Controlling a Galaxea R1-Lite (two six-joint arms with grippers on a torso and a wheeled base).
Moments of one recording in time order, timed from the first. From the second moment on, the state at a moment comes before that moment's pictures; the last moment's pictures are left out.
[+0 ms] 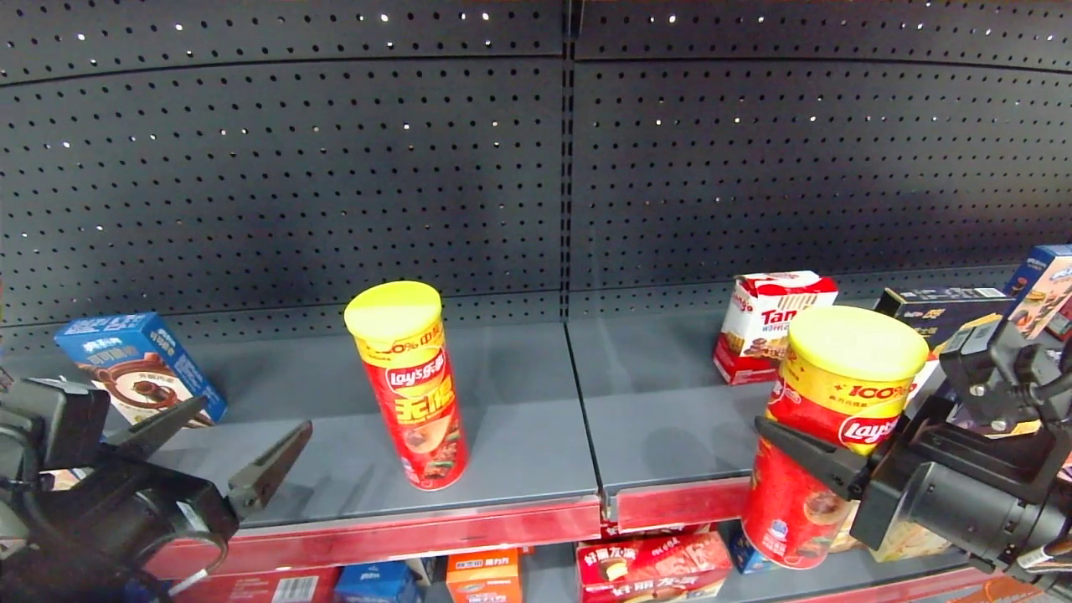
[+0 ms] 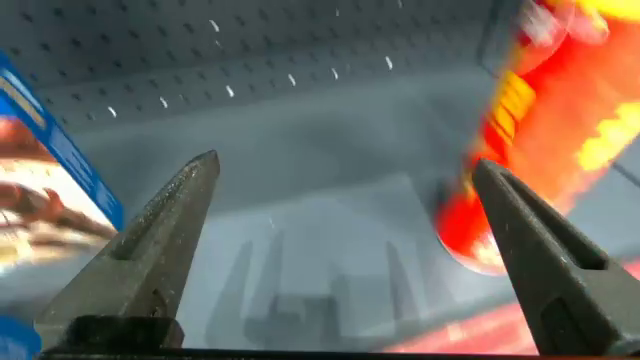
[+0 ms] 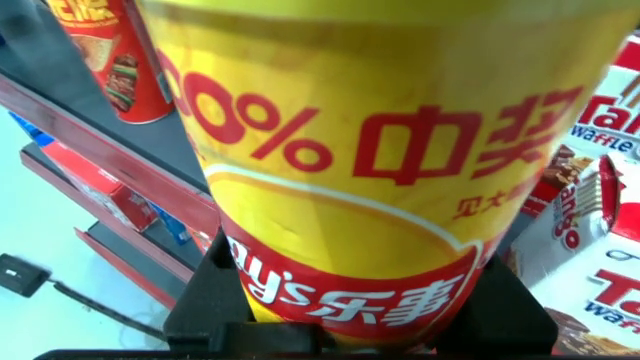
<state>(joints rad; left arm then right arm) -0.13 1.36 0.00 -1.35 -0.07 0.01 0.59 1.32 -0.33 -0.94 0.05 -0.09</state>
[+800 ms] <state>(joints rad) -0.13 0.61 -0.02 -0.54 0.11 -0.02 0.57 1.45 -0.53 -0.94 -0.07 -0.09</state>
